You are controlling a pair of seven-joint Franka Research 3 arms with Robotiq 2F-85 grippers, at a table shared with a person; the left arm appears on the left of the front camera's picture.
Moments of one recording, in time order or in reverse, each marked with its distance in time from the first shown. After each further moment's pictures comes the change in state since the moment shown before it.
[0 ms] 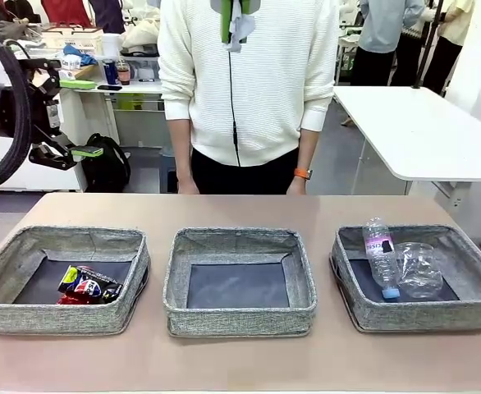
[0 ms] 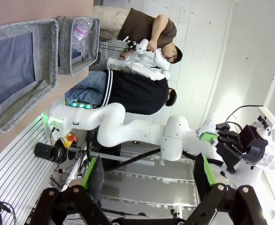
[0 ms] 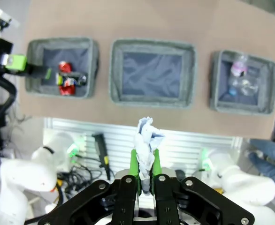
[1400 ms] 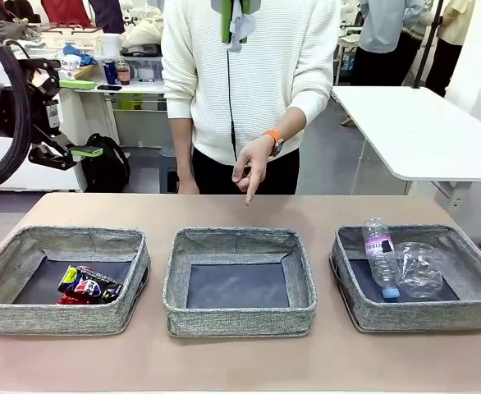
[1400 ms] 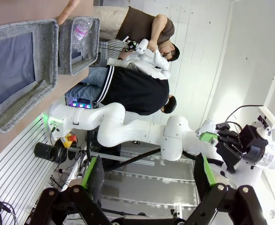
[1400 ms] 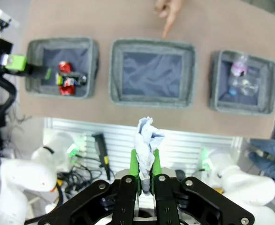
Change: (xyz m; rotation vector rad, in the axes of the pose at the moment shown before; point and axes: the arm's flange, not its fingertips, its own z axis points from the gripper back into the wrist) left arm 0.000 0.000 0.000 0.000 0.000 0.000; right arm 0.000 0.000 0.000 0.000 0.001 0.000
